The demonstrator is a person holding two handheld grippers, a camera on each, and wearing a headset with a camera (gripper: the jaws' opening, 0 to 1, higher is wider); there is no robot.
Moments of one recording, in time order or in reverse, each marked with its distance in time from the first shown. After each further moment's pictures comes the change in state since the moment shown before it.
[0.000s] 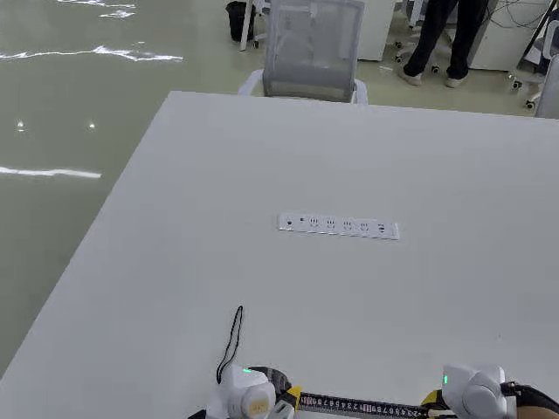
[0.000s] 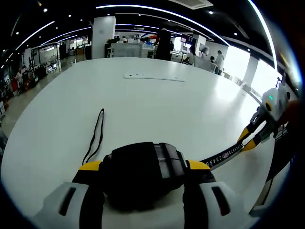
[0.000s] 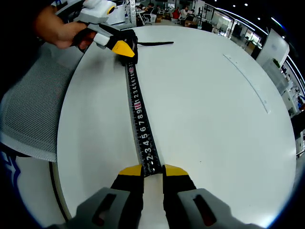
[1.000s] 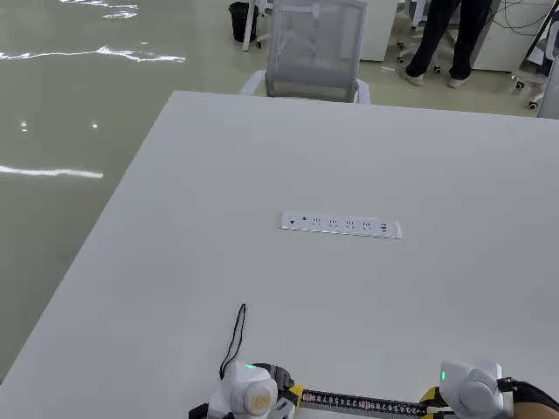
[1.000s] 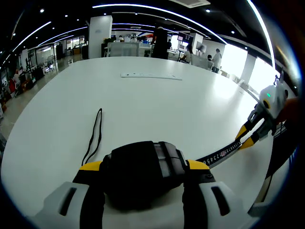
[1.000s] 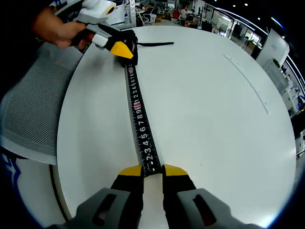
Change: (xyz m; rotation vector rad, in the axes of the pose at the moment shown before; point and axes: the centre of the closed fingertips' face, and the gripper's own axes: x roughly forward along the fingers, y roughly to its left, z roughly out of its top) left arm 0.001 -0.002 -0.001 0.015 0.012 -0.022; right arm 0.002 -0.001 0.005 0.005 -0.002 -0.001
